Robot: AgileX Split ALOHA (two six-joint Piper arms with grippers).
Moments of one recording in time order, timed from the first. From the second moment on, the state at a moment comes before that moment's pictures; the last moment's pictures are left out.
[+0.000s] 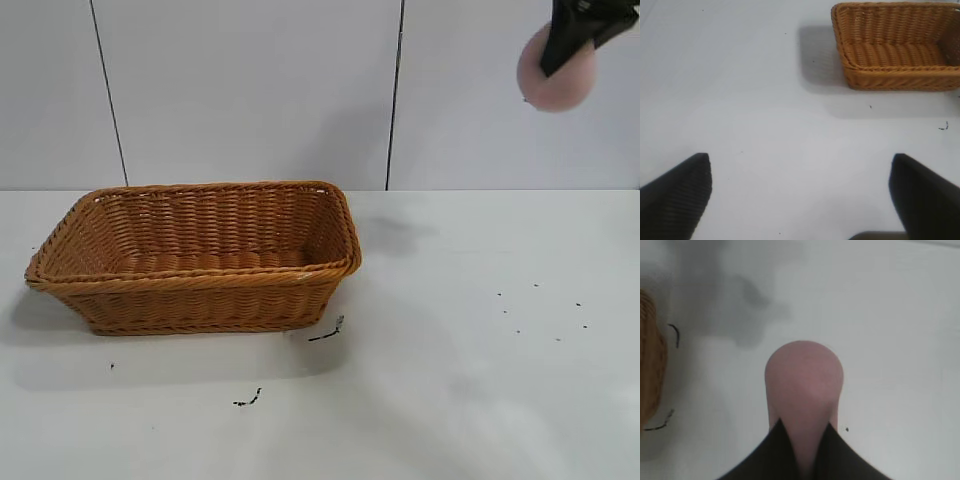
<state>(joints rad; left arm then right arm) -0.01 0.00 -0.50 -0.01 1.06 -0.03 0.12 1.88 -1.82 0.05 1.10 -0.08</state>
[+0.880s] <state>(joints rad) -0.01 0.00 -0.50 -0.01 1.06 -0.03 0.62 2.43 -2.18 0.04 1.03 -0.08</state>
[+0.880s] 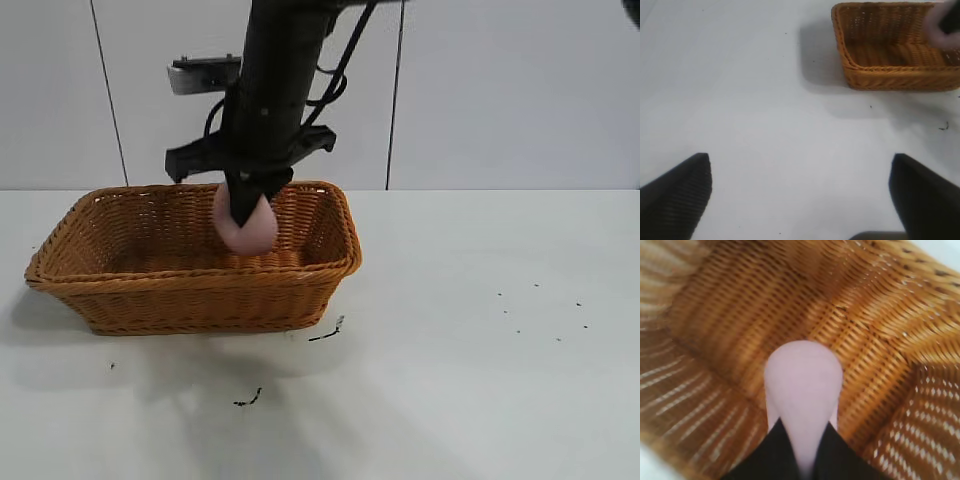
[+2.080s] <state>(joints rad) -0.01 0.00 -0.50 -0.01 1.06 -0.03 0.25 2.22 -2.18 0.00 1.14 -0.07</state>
